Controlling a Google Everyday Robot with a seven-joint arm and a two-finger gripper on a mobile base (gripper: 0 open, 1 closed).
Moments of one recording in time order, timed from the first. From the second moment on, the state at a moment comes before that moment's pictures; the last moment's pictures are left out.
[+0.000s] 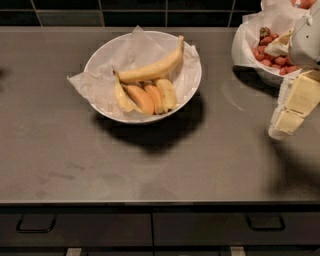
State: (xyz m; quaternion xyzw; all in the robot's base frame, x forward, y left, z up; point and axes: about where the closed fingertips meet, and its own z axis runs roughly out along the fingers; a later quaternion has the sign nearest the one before) arm 0.454 -0.206 0.987 -0.61 0.77 0.00 0.19
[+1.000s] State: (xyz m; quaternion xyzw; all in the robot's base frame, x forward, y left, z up) arm 0.521 -0.122 1.026 -0.68 0.68 0.08 0.27
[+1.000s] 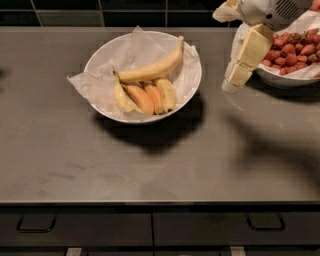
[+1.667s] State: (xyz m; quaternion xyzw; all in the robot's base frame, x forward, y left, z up) arm 0.535 -0.109 1.024 -0.67 0.68 0.09 0.28
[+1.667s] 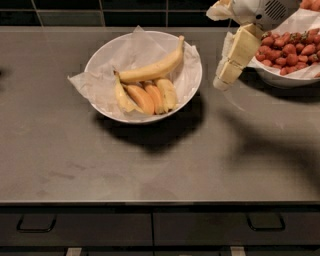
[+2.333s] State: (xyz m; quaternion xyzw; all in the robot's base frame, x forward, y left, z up) arm 0.581 -0.052 1.011 -0.70 0.63 0.14 0.30
